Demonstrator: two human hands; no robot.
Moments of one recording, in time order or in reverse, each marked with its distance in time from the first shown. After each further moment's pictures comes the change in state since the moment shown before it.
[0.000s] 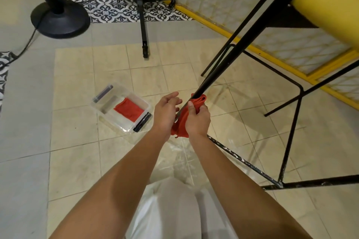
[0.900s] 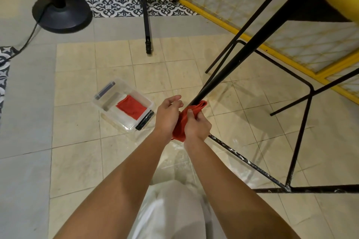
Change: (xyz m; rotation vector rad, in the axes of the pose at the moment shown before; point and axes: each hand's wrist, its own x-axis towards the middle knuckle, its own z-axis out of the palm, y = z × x) left_hand 0.017 -0.017 -0.005 0.068 0.025 -0.035; right_hand -0.007 0.018 0.022 0.194 0.139 0.231
